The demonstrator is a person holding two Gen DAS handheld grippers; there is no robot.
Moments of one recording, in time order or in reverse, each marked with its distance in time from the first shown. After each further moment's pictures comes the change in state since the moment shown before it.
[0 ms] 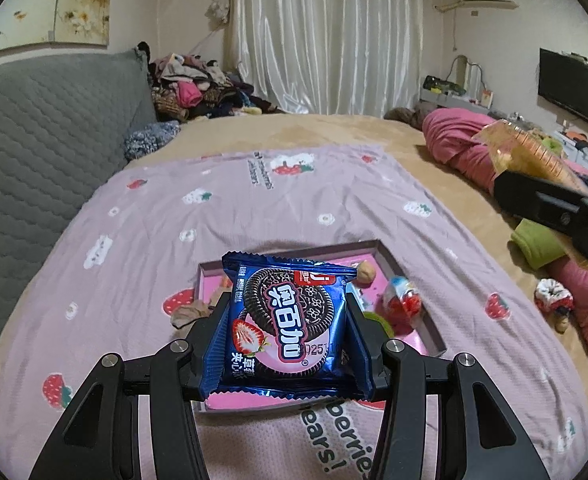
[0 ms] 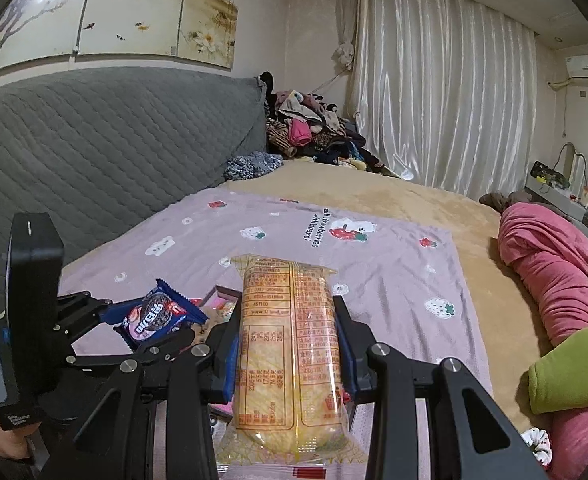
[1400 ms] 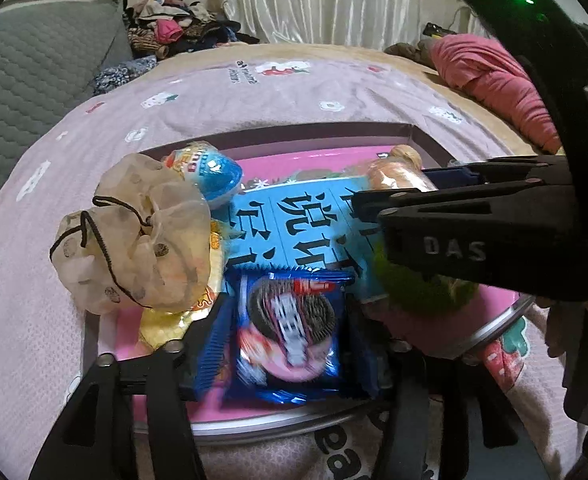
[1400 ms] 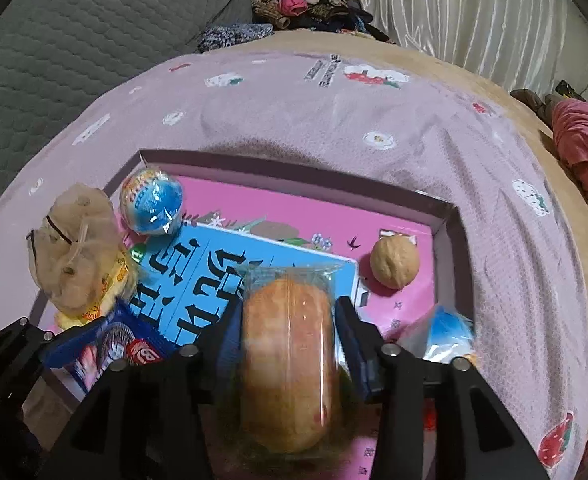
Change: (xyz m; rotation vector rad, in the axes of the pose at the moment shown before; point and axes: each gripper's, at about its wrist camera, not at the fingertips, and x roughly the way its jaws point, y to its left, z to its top) left arm 0.152 -0.005 -0.086 0.014 0.193 -0.031; right arm 0.240 -0.008 -0.099 0.057 0.424 0.018
